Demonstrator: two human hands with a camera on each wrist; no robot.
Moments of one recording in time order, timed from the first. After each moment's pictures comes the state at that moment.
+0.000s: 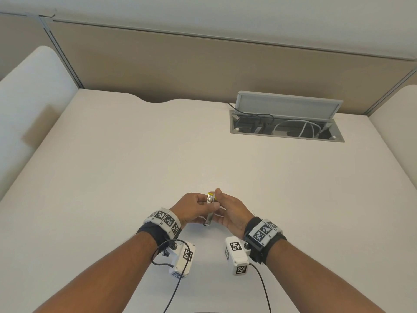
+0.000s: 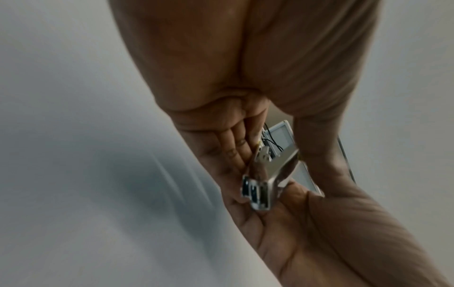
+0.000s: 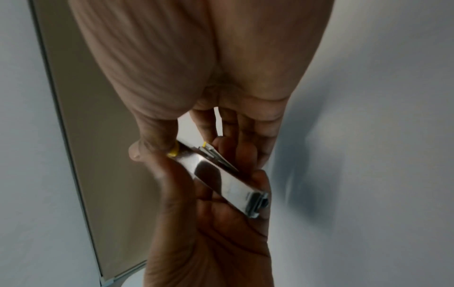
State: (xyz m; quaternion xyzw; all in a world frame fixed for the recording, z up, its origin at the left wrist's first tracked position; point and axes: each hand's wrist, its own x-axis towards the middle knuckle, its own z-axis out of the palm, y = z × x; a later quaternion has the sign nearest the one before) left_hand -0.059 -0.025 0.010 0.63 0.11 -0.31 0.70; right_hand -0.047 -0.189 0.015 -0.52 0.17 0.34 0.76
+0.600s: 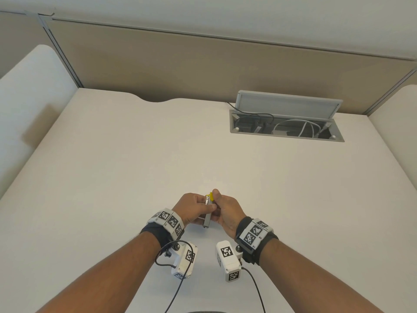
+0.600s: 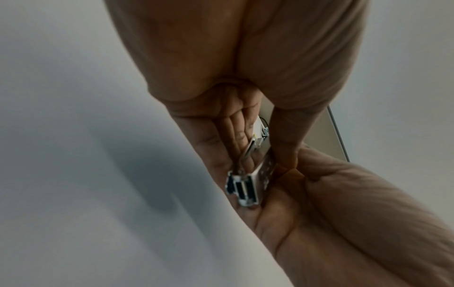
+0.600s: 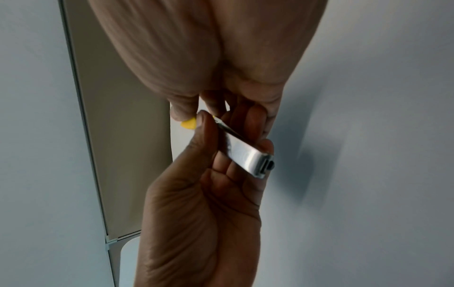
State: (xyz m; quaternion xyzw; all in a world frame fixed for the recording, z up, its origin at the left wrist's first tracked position) left_hand -0.058 -0.028 0.001 0.66 0.14 -0.29 0.68; right_hand -0.050 -0.173 0.005 -0.57 0.18 0.31 0.74
